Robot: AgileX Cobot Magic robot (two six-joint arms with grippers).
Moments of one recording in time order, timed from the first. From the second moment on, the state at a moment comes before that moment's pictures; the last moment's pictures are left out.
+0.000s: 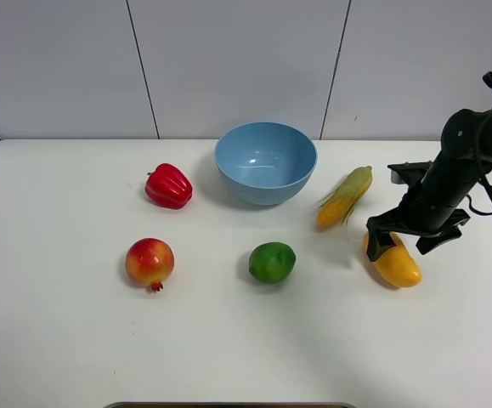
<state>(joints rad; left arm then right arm) 0.09 0.00 -0.44 -0.06 1.09 0.09 0.04 1.88 -1.01 0.17 0.79 -0.21</state>
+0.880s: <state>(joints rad) 0.09 0.00 -0.44 -0.06 1.09 0.09 0.04 1.99 -1.02 0.16 0.72 -0.22</state>
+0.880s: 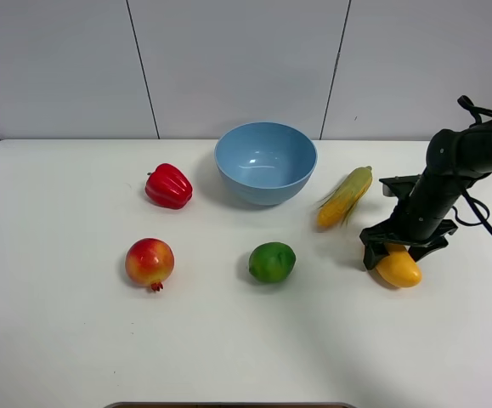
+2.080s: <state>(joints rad) 0.09 0.00 -0.44 -0.06 1.09 0.09 0.04 1.99 -1.02 0.18 0.70 -0.22</state>
